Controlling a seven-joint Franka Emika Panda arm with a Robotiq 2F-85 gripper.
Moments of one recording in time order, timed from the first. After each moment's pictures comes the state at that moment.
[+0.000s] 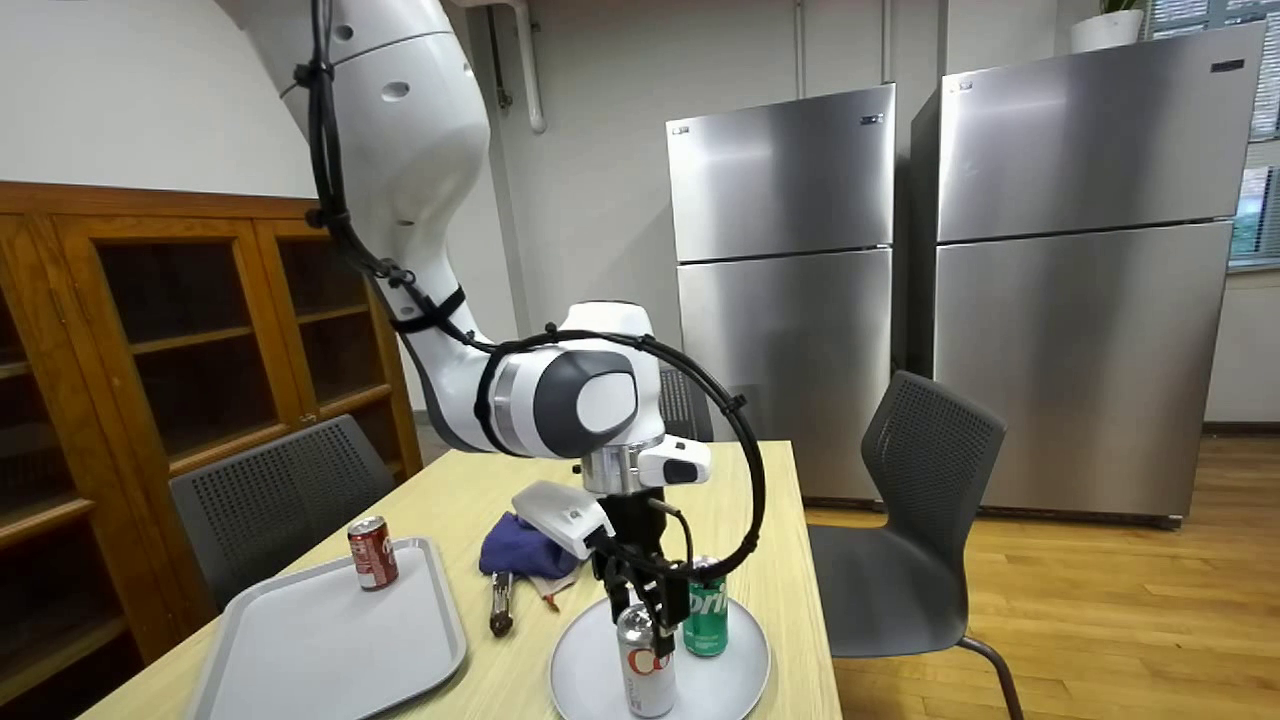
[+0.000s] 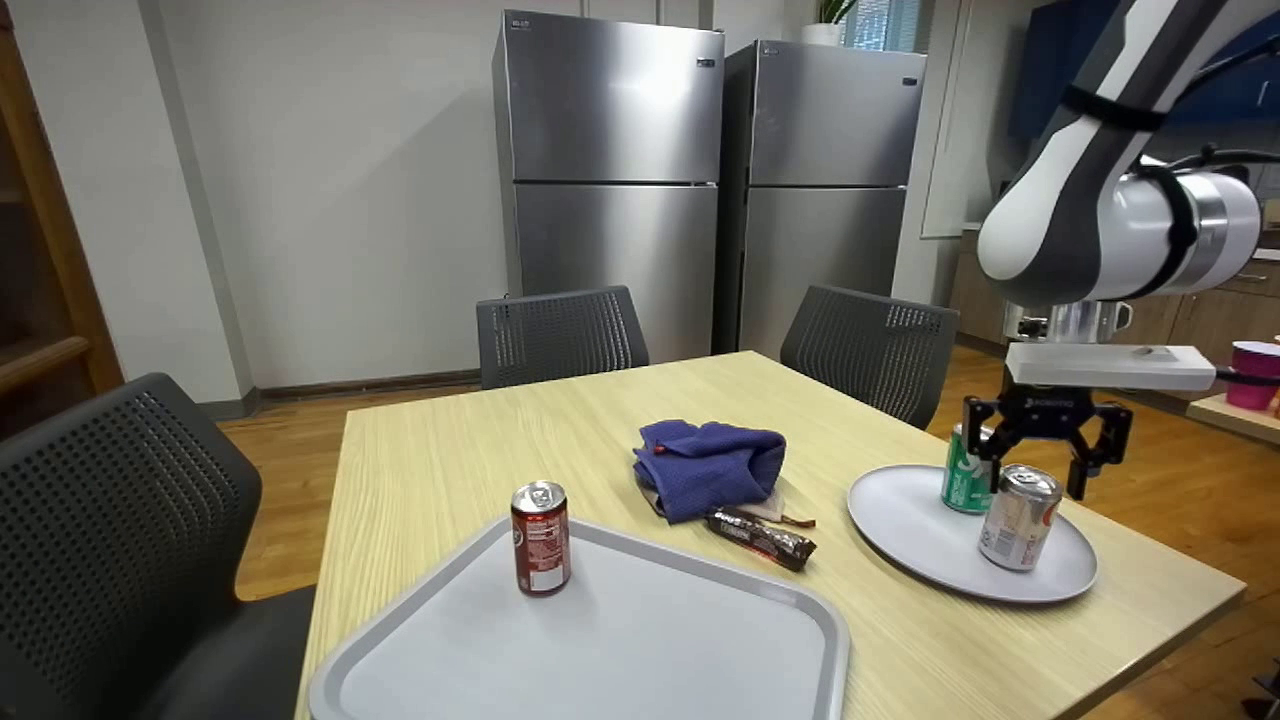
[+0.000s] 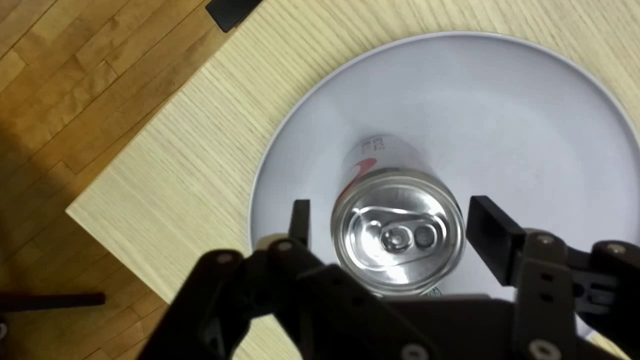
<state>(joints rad) -0.11 0.31 -0.21 -2.47 -0.02 2.70 0.26</state>
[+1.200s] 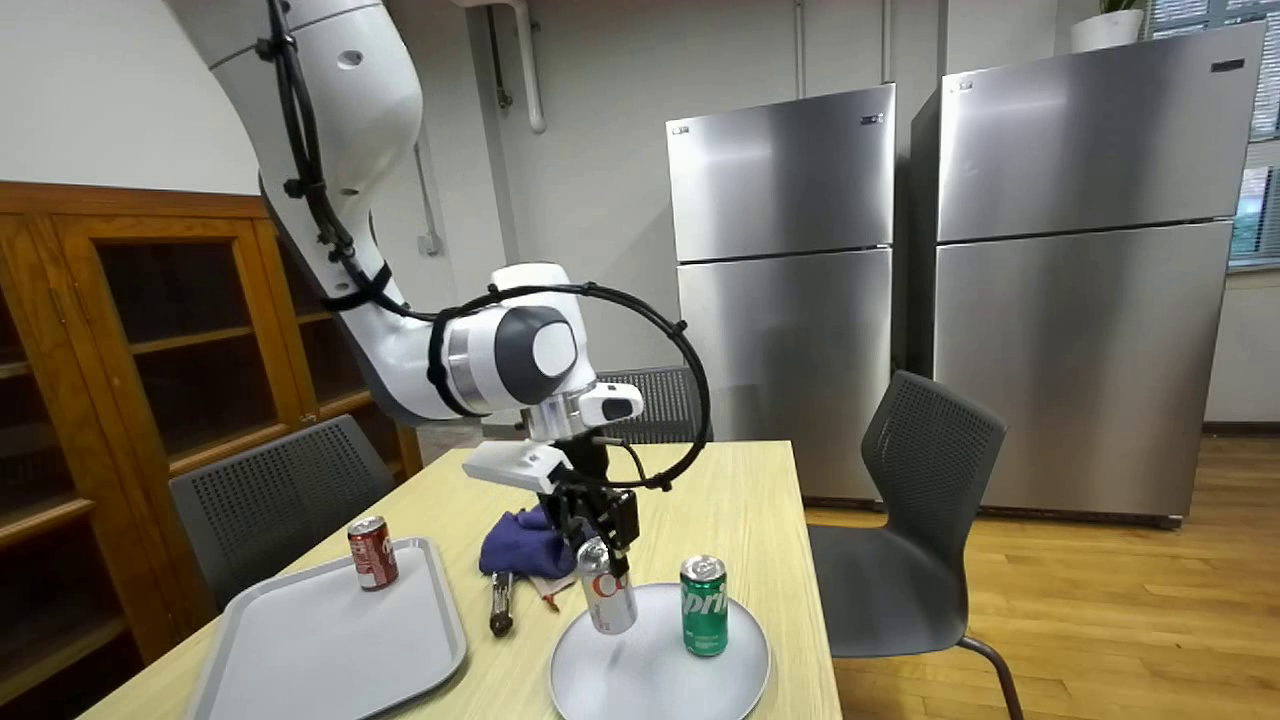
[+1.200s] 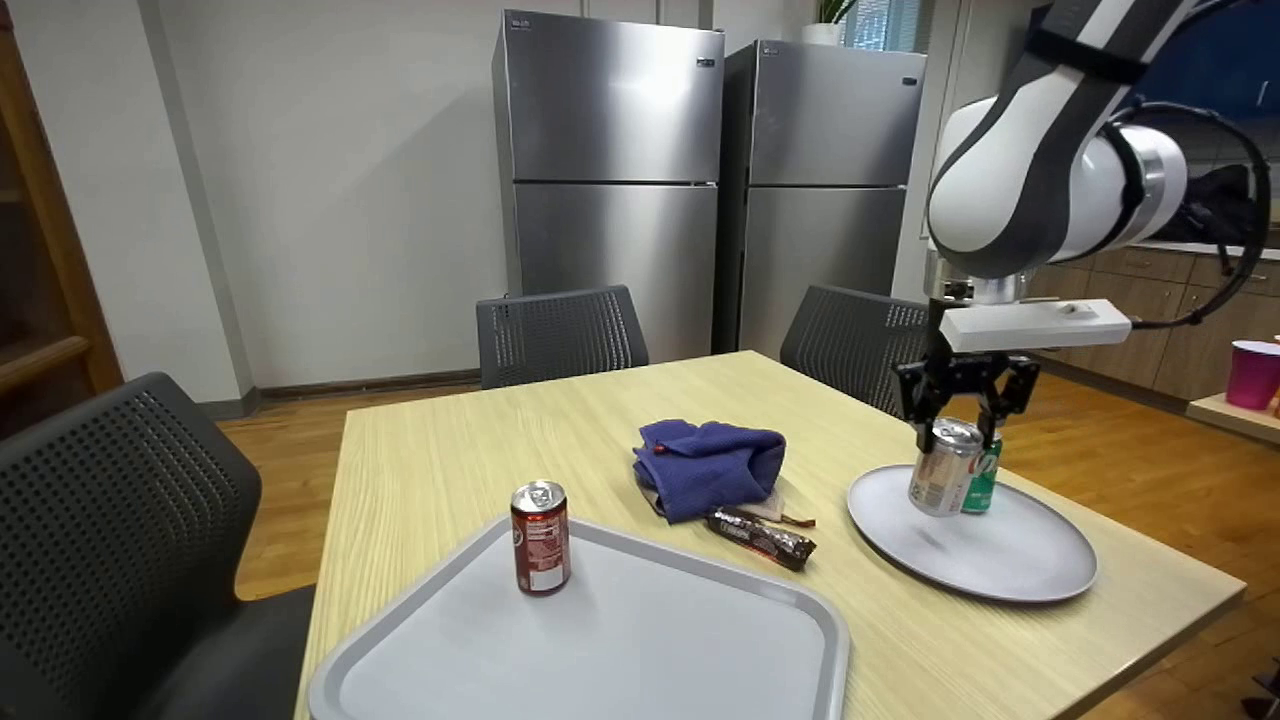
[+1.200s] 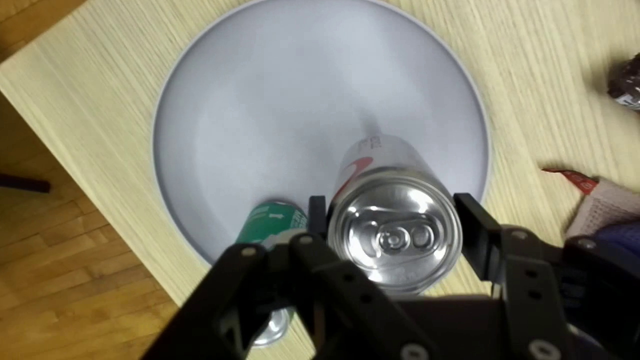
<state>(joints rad) 0.05 0.23 -0.21 -2.45 -0.18 2.71 0.32</state>
